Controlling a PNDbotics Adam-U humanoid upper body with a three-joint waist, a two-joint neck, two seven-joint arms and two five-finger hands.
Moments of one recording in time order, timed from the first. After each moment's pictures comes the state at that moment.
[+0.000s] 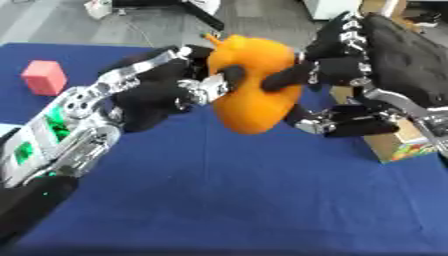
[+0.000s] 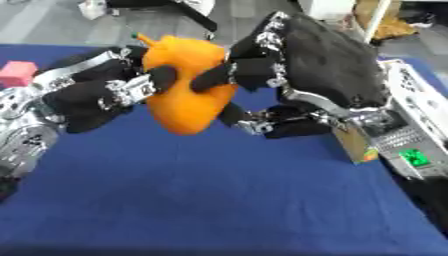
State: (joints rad) left arm -0.67 0.58 -0.56 -1.98 0.74 0.44 -0.10; right arm -0.68 -0.59 0.46 -1.98 0.66 -0.60 -0.01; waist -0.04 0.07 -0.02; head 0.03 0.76
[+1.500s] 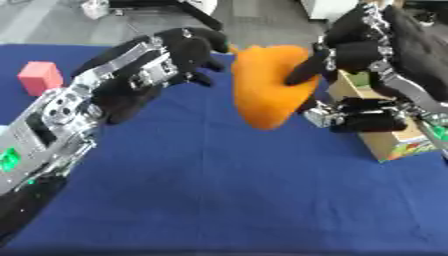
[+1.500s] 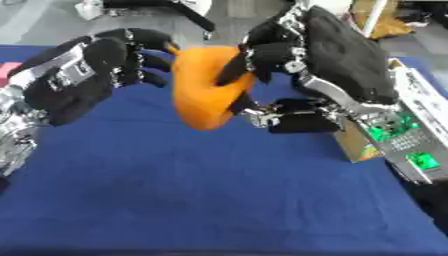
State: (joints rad) left arm -0.57 0.62 -0.46 -1.98 0.49 0.33 -0.08; right arm -0.65 -0.63 0.43 -1.98 0.61 -0.55 -0.11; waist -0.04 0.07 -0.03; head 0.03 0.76
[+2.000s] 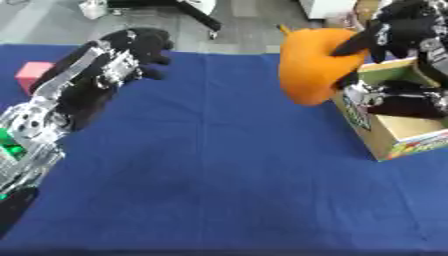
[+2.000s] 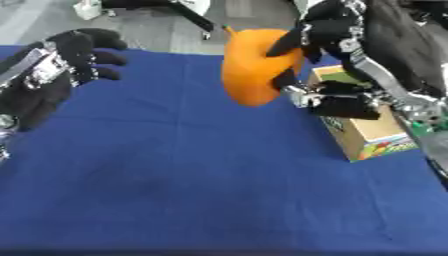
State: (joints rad) left arm -0.40 0.65 -0.35 -1.98 0.43 0.30 0.09; right arm -0.51 -0.78 0.31 -1.98 0.61 -0.46 -0.23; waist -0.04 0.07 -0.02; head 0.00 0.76
